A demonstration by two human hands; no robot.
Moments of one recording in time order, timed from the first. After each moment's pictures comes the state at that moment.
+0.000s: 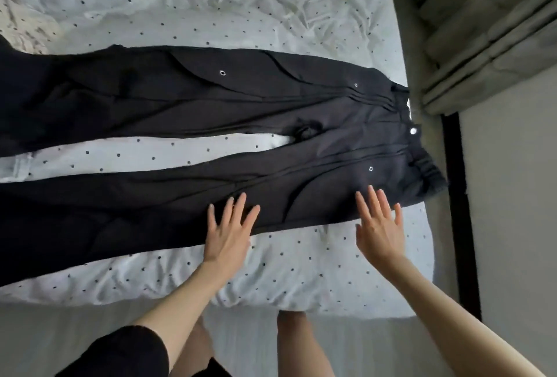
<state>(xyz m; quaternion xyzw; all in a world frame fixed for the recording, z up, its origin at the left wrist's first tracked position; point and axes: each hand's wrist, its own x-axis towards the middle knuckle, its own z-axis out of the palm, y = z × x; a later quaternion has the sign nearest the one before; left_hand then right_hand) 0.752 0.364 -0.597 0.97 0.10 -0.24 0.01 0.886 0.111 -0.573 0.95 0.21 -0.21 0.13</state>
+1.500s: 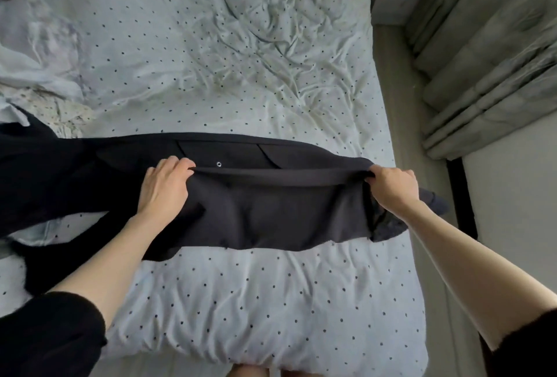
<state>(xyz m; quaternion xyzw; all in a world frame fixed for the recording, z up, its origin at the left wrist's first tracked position) 0.888 0.485 -0.478 0.97 0.22 0.01 0.05 1.095 0.130 -0.504 0.97 0.20 -0.12 0.03</state>
